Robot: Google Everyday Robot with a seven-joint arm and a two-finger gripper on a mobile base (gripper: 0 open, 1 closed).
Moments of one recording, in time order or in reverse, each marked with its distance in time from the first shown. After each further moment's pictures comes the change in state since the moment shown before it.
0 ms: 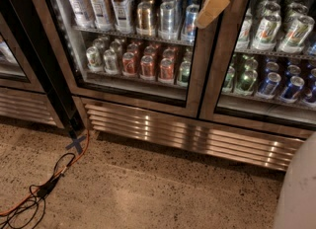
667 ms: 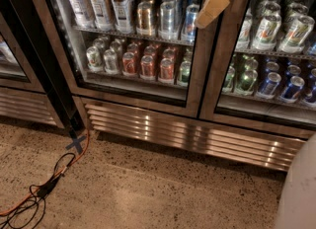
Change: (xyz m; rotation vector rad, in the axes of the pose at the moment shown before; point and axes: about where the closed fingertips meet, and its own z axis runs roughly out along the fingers) arm 0.001 0.000 0.001 -0.001 -0.003 0.005
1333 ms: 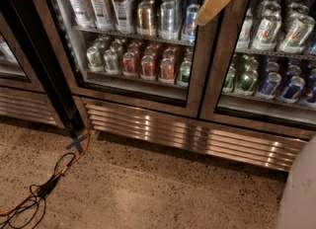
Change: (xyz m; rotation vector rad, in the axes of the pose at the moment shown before) arm -0.003 -0.006 -0.004 0.019 -0.019 0.009
